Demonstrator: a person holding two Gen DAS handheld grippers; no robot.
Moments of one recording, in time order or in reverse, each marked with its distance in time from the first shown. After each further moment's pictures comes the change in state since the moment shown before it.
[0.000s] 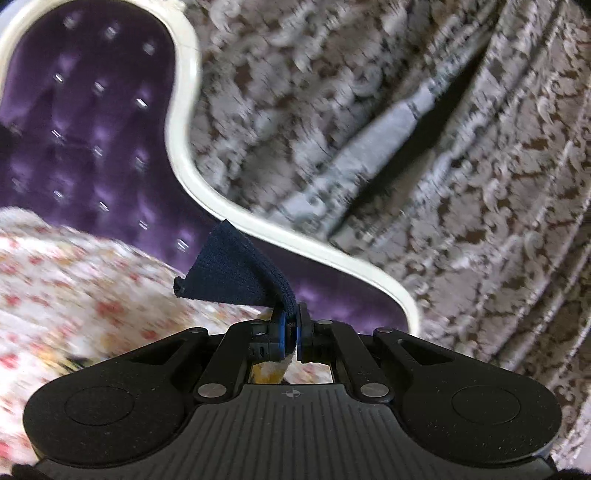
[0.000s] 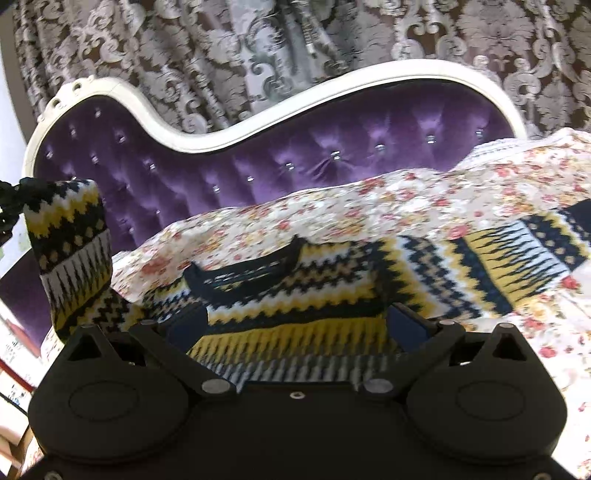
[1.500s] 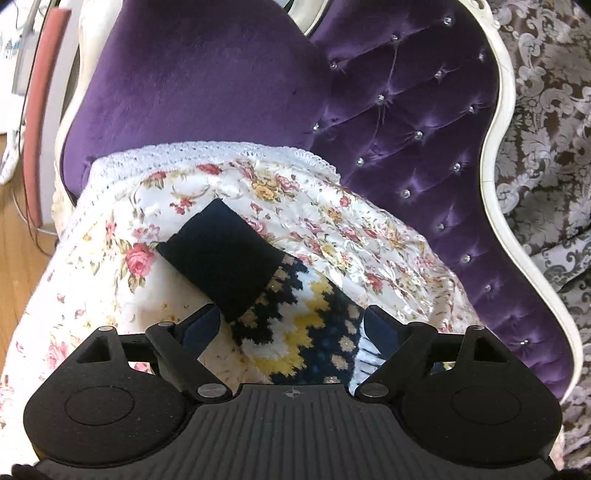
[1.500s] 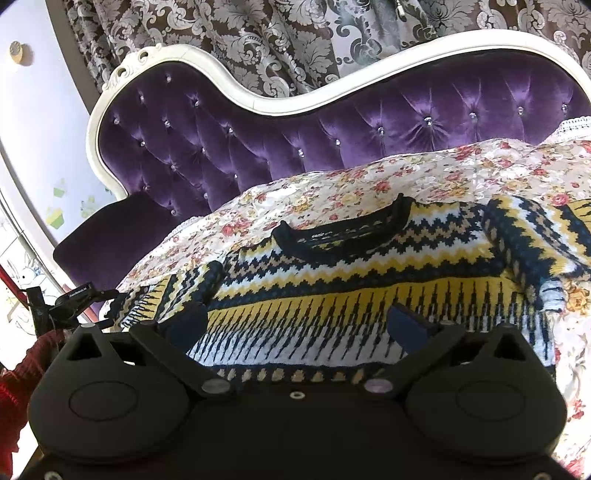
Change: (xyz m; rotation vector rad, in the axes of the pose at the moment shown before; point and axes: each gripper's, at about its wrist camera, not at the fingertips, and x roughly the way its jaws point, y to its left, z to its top) left arm -0.088 0.321 -0.023 -0.360 0.034 0.471; right arm 0.024 0.059 -0.036 -0.068 0.078 0.239
